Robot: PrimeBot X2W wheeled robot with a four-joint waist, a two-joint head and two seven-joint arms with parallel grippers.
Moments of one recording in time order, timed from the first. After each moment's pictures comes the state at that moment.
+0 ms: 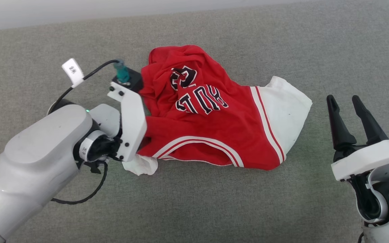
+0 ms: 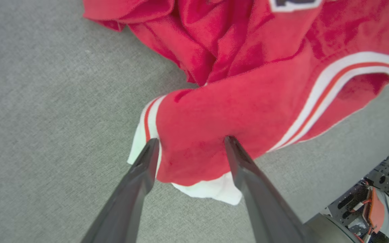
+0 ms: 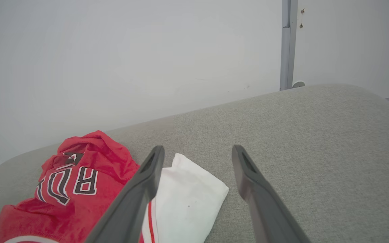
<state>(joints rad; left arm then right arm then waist) -1.06 0.63 -1.20 0.31 -1.16 0.10 0.81 -0.23 -0.13 -0.07 0.02 0.45 0.13 0.10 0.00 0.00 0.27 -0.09</state>
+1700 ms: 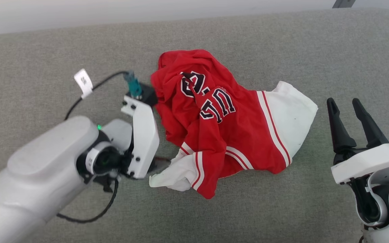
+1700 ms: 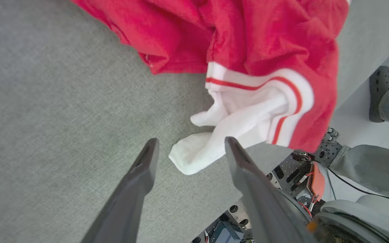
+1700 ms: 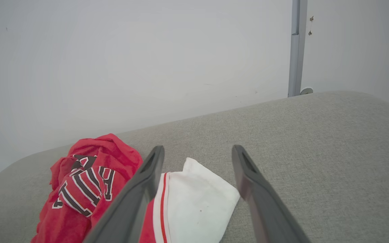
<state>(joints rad) -0.99 0.64 -1.15 0.17 -1.29 0.12 0.88 -0.22 -0.13 -0.07 0.02 0.44 0.13 0.08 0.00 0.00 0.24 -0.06</state>
